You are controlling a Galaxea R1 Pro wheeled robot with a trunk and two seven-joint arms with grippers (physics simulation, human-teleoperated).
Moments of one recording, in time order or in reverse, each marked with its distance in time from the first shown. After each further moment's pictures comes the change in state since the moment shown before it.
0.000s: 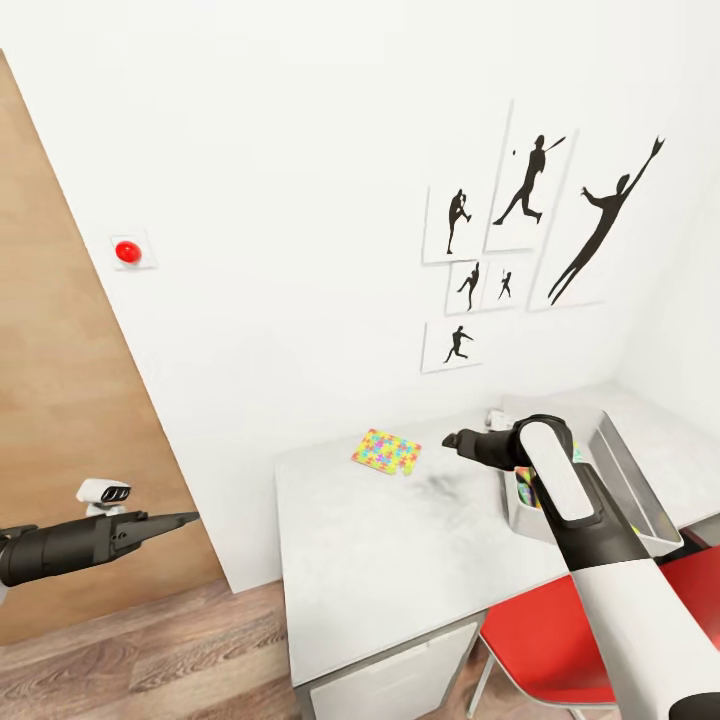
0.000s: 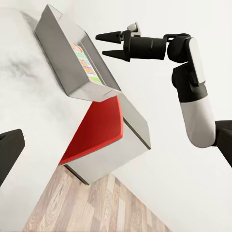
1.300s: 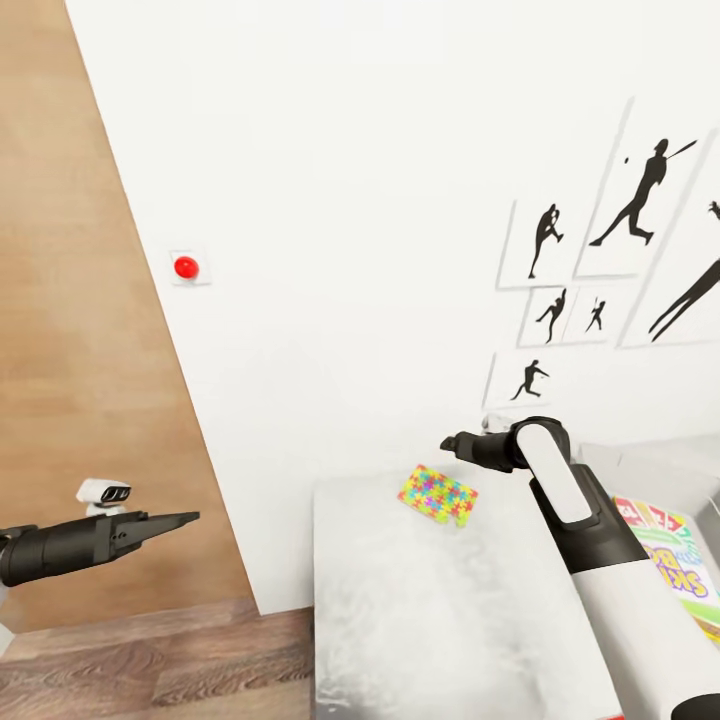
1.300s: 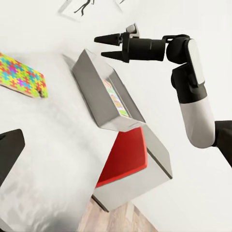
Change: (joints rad) left arm 0.000 -0.001 0.000 0.000 0.000 0.000 0.000; right arm 0.003 -0.007 0.025 0.002 0.000 0.000 0.007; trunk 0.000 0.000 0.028
